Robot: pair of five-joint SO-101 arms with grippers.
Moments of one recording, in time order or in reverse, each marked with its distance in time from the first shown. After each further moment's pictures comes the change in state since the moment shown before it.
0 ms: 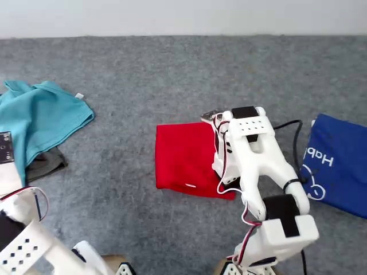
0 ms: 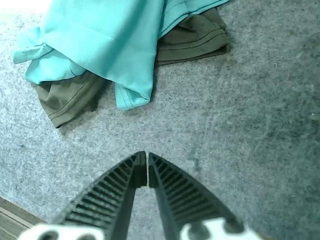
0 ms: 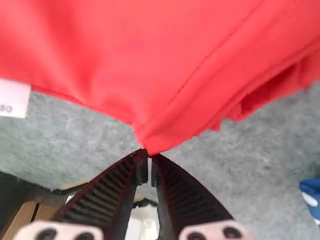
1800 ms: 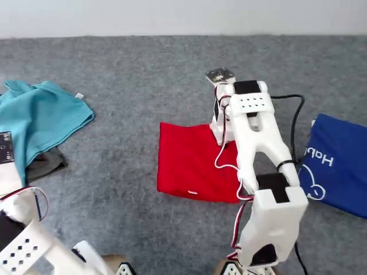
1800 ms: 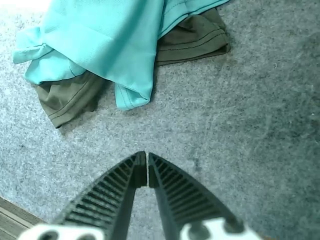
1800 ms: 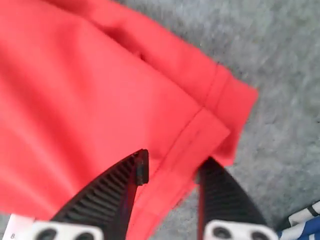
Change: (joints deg) left arm 0.0 0.0 0.0 0.0 0.0; right arm 1.6 16.5 -28.5 -6.3 -5.2
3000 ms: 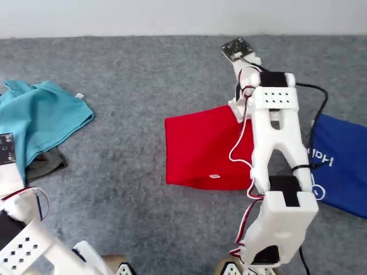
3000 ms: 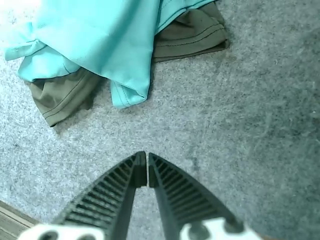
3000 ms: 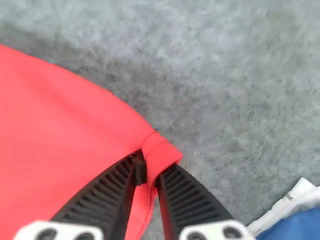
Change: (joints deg) left arm 0.0 -0.2 2.5 -1.3 0.0; right arm 7.6 -2.5 -5.2 -10.2 12.8
